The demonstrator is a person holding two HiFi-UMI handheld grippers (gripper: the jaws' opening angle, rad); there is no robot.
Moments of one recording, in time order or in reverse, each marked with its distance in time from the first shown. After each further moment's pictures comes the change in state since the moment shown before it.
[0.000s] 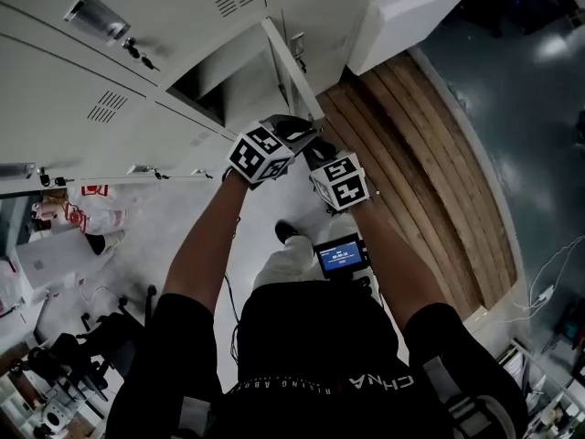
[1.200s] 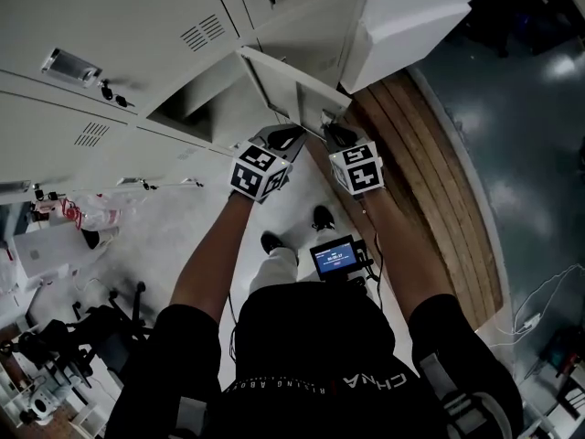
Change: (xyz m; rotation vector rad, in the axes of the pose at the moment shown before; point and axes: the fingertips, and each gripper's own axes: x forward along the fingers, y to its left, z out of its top) left arm 0.048 0.039 0.065 -0.146 -0.137 0.269; right arm -0.022 -0.167 0.032 -0.059 0.023 -0.090
